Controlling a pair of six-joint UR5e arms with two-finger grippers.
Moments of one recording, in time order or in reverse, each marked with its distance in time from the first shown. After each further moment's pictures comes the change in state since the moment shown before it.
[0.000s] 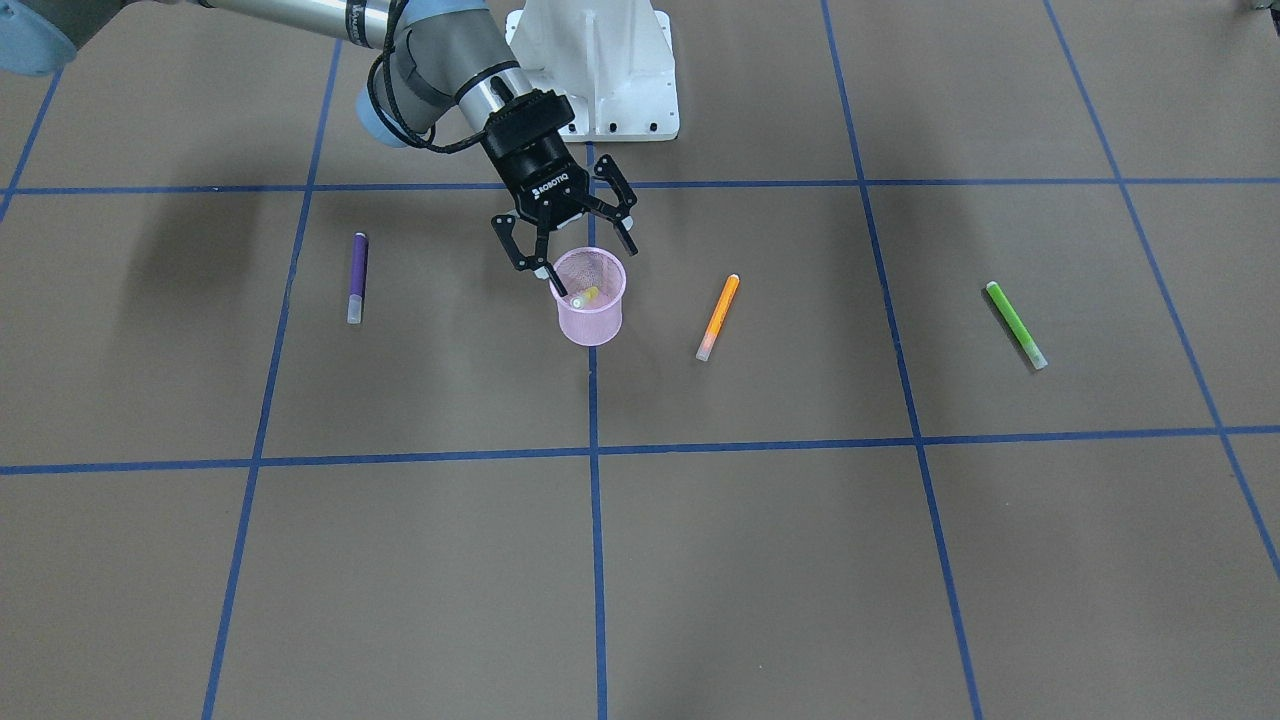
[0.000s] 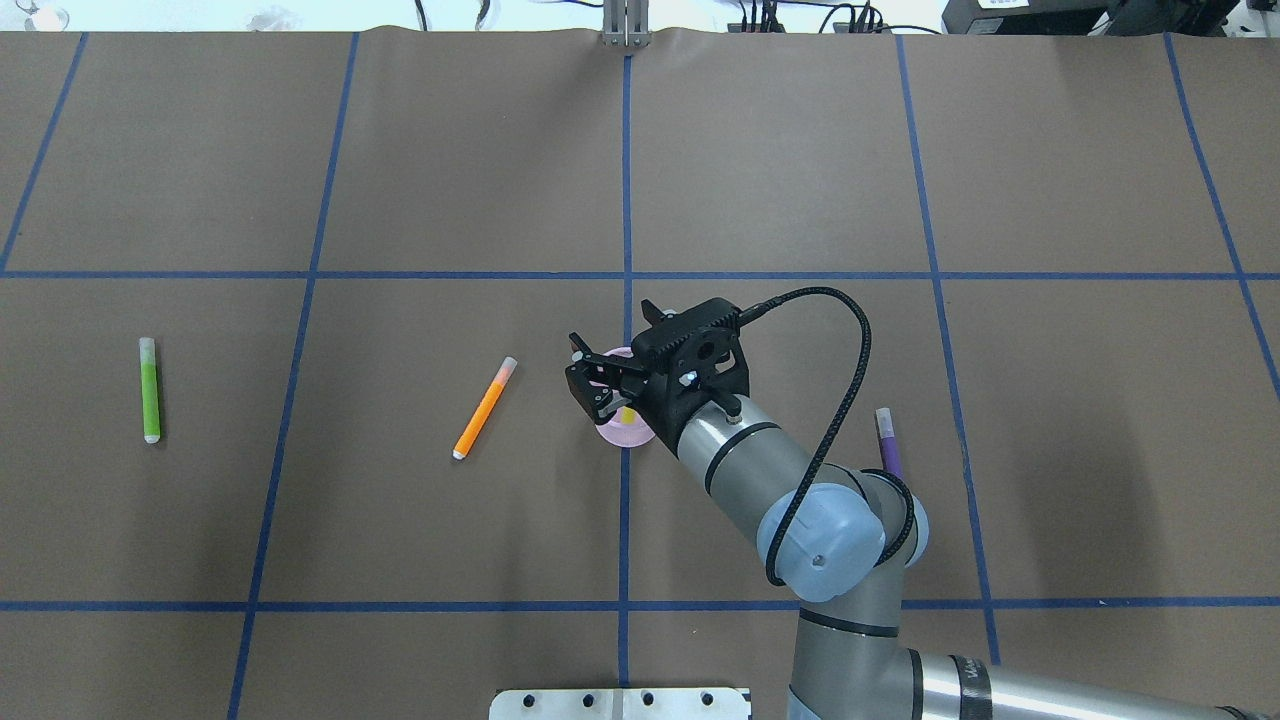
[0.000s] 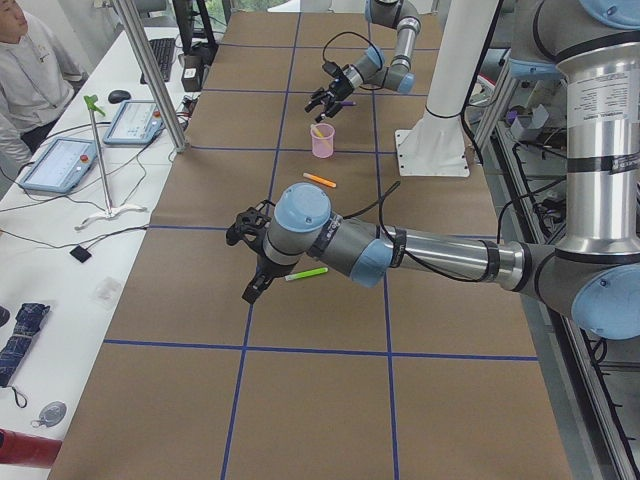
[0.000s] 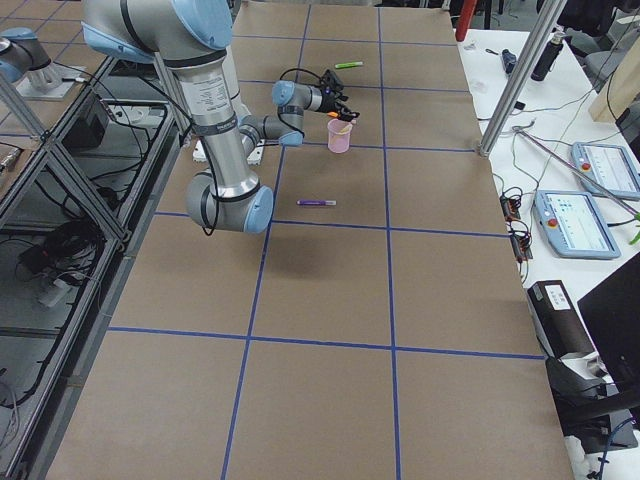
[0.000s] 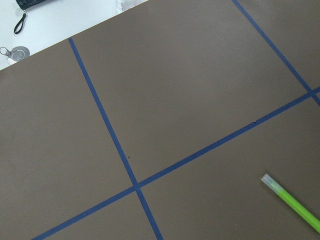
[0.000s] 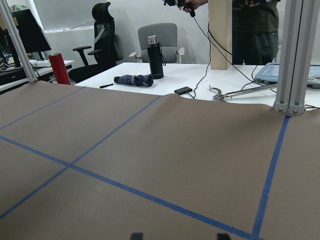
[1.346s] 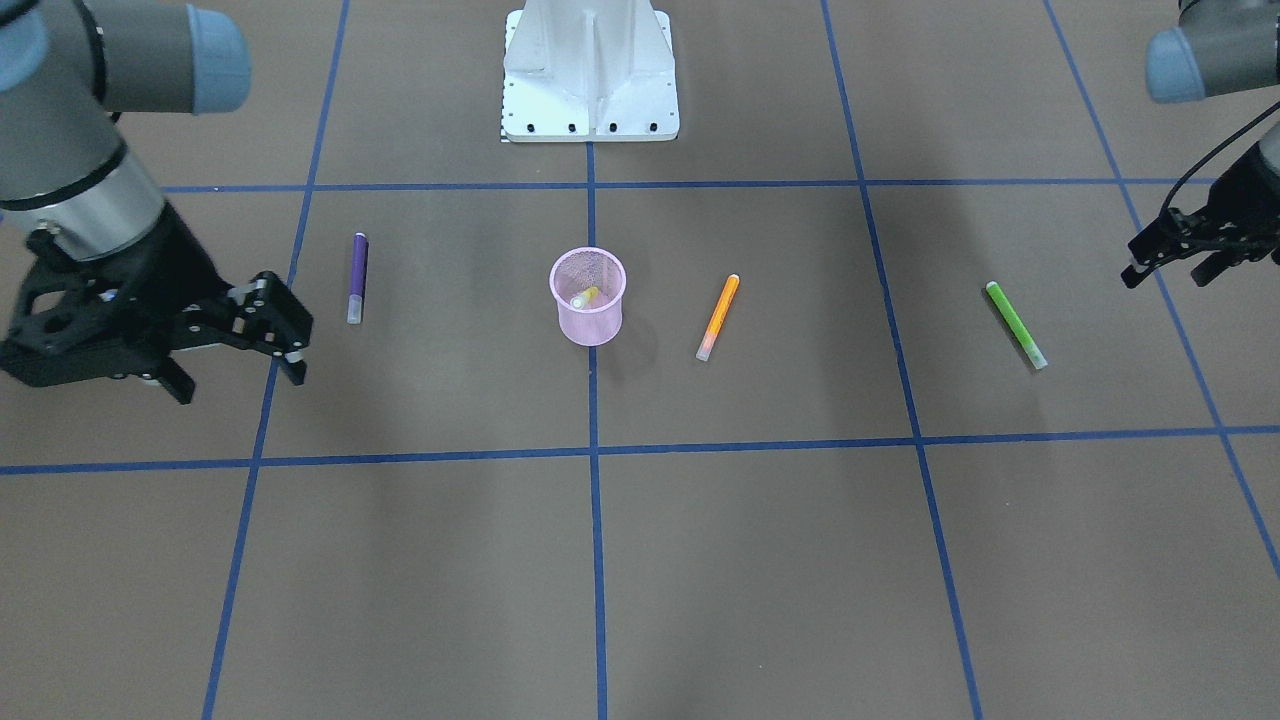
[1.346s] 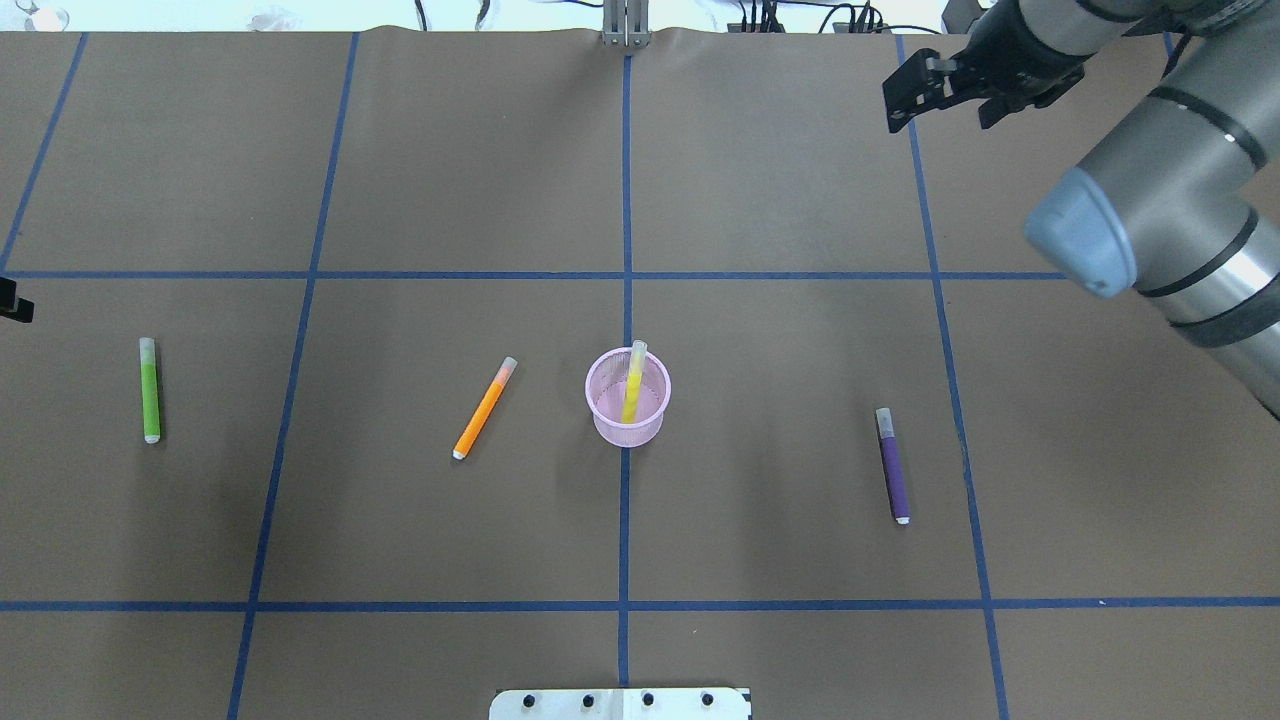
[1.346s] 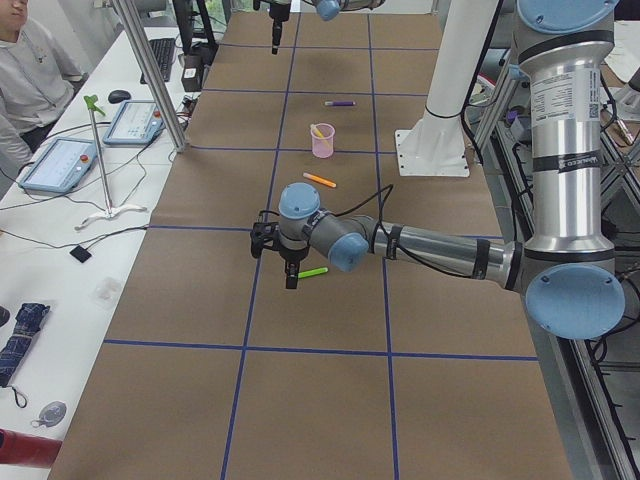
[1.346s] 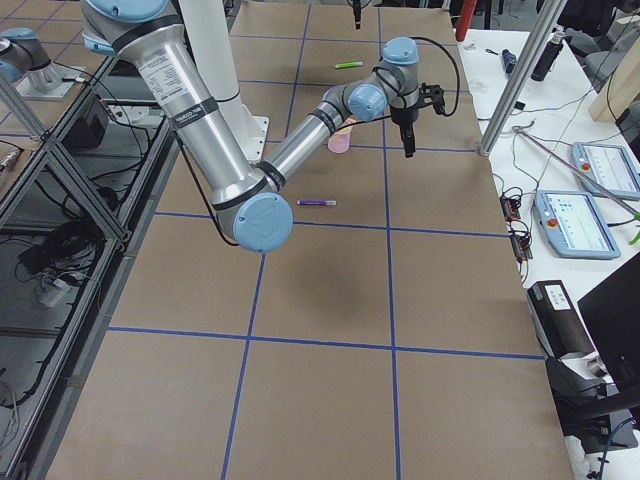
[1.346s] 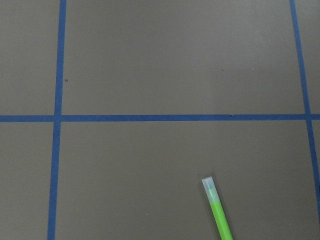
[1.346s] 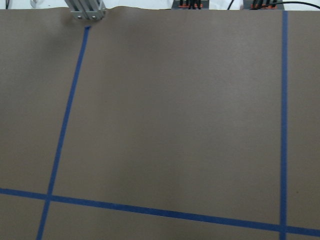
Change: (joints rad) left arm 0.436 -0.011 0.034 -0.070 0.161 -0.849; right arm 0.792 -0.013 0.138 -0.925 1.153 -0.158
